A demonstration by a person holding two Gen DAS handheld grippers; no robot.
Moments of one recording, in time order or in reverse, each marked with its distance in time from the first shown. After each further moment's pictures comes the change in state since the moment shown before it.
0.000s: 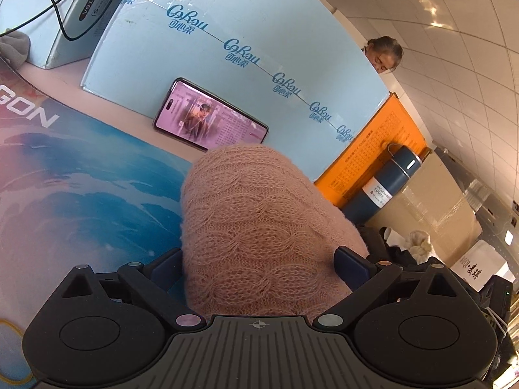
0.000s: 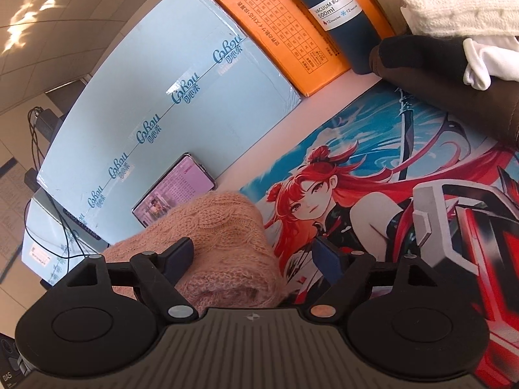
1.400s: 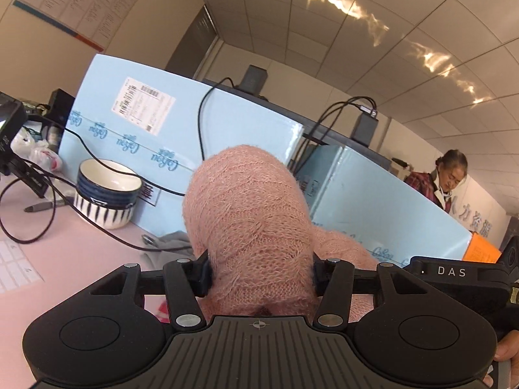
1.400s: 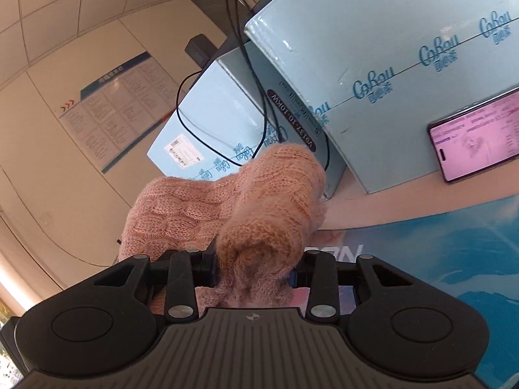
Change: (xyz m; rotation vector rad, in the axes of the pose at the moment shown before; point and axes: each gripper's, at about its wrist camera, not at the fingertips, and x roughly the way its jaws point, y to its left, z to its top) left arm -0.177 0.112 0.091 0.100 -0.526 0.399; right arm 0.144 0.288 -0.088 -0.324 0.294 0.469
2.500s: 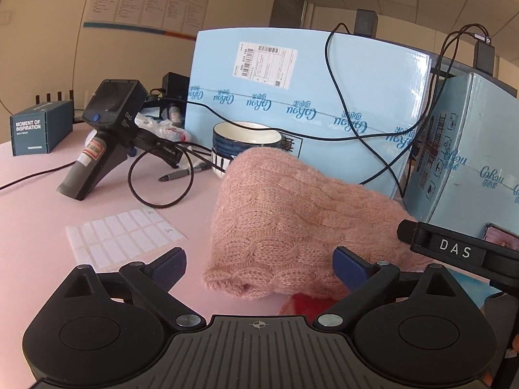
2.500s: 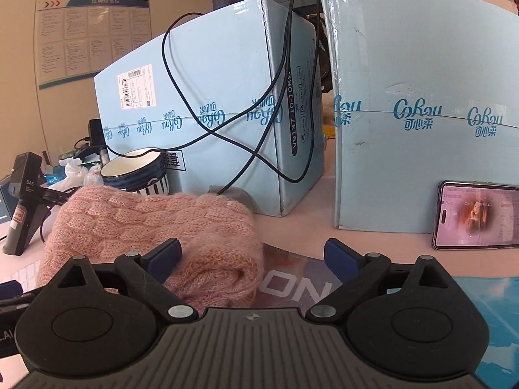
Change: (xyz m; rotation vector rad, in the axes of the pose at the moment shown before) left arm -0.015 0.019 -0.032 0.094 0.139 0.502; right arm 0.087 0.022 -0.051 -0.426 -0.112 -0.393
